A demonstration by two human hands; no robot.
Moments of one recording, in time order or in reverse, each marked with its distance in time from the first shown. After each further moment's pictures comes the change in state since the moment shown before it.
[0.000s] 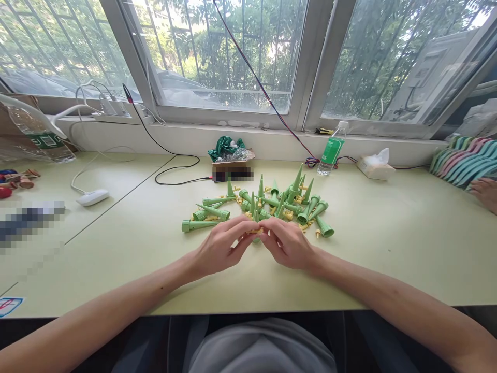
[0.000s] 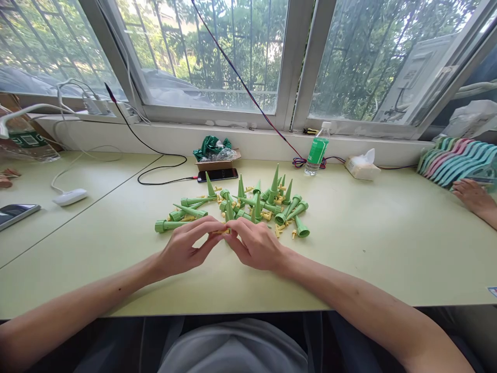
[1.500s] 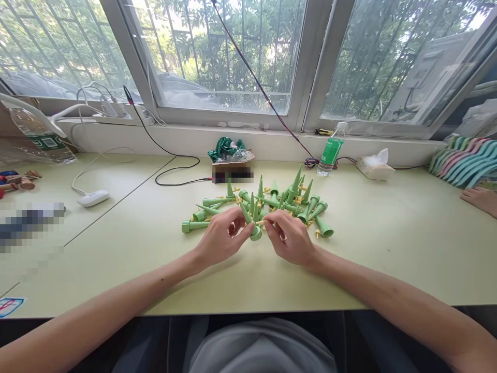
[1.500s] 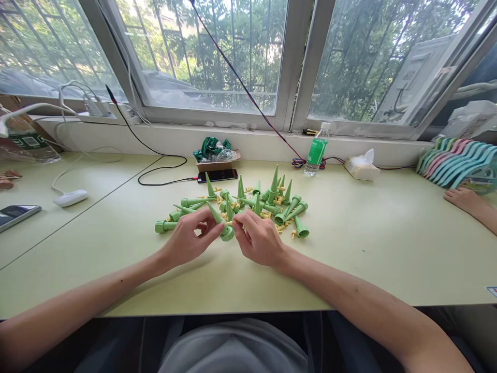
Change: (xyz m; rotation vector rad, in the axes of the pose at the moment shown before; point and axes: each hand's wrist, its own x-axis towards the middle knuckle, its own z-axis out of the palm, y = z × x) left_hand 0.006 -0.007 0.004 -0.053 0.033 -0.430; right_hand -0.001 0.007 0.004 -0.020 0.179 0.053
